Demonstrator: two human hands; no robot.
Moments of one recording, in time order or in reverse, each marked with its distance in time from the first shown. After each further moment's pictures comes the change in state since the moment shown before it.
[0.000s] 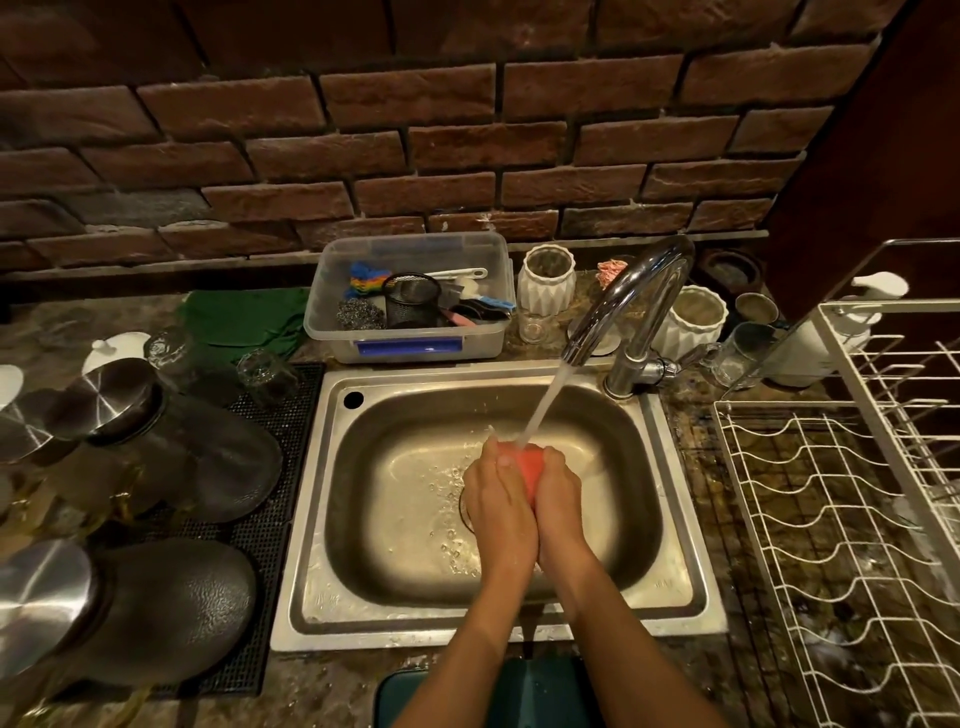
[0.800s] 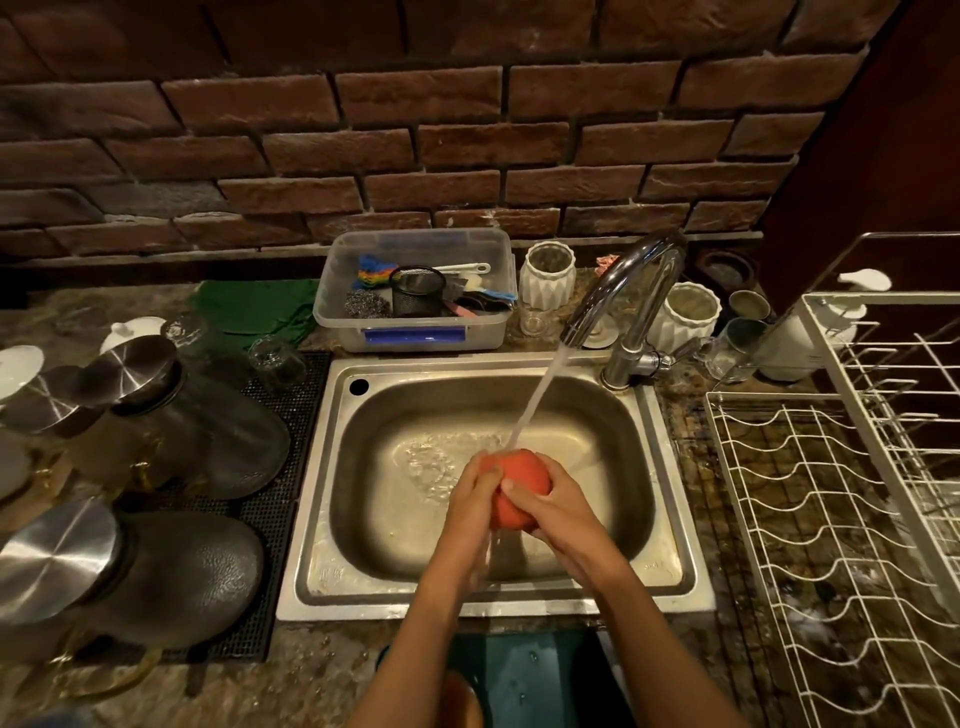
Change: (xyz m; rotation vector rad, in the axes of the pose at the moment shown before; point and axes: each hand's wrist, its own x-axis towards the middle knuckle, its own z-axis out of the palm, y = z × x) left_hand -0.008 -0.003 -0.048 -0.469 -0.348 -0.319; right_hand -0.017 0.019 -0.040 -0.156 -0.364 -0.121
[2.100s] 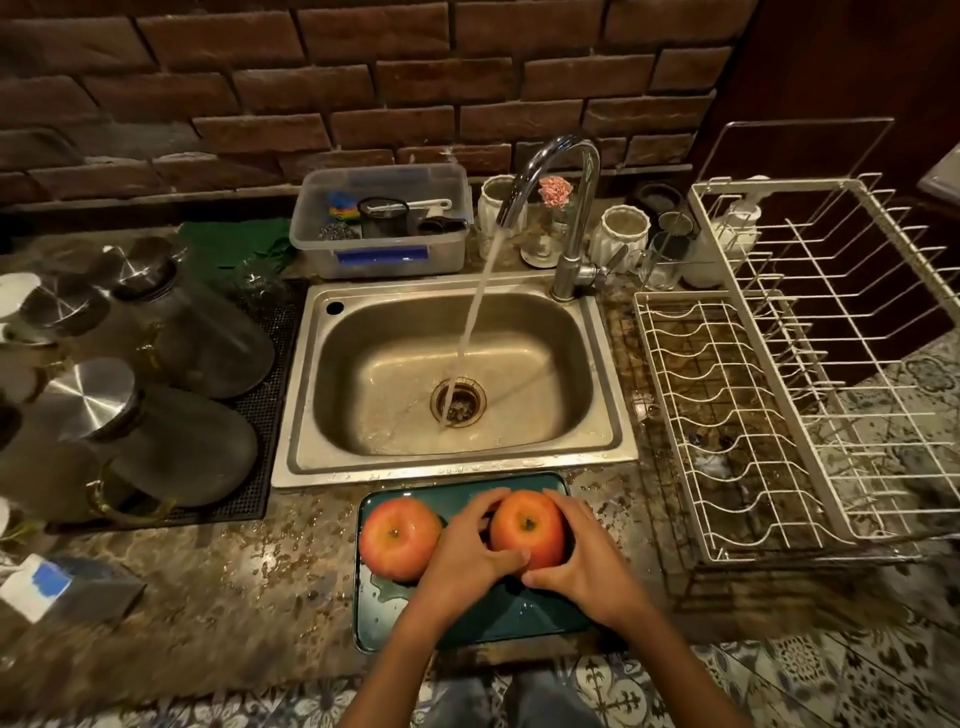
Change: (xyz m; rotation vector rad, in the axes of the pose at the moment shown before) left_hand -0.174 -0.099 -0.016 0.564 -0.244 0.079; right_hand -0.191 0.108 -0.073 -0.705 -0.016 -0.164
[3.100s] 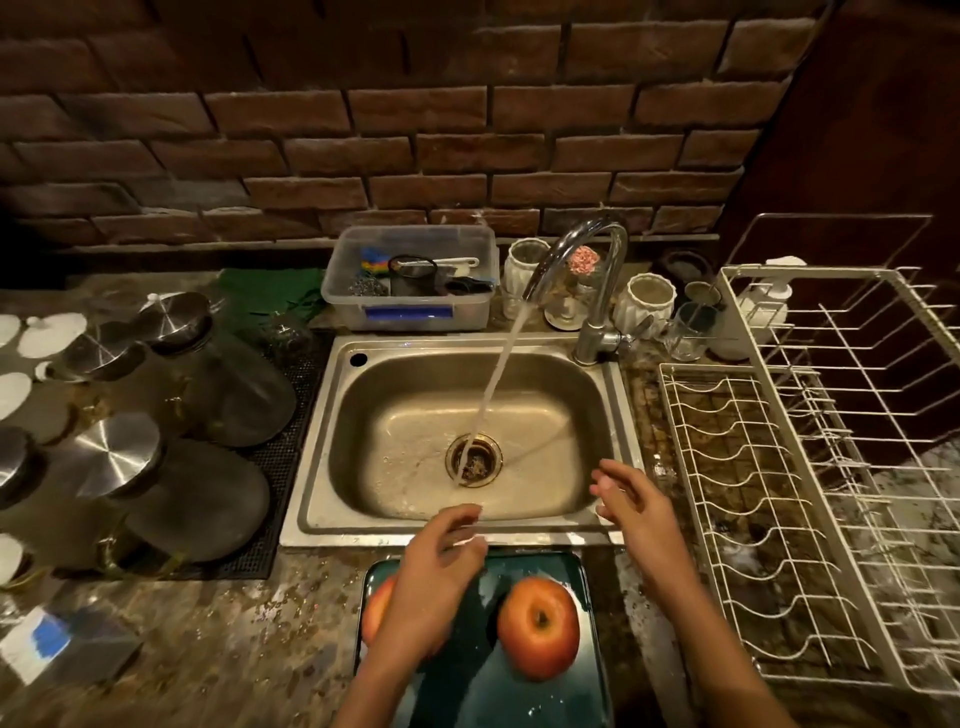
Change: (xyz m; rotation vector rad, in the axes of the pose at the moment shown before) left_hand 0.011 0.043 -0.048 -0.093 0.278 0.080; right_hand 0.083 -0.039 -0.079 0.444 0.275 0.001
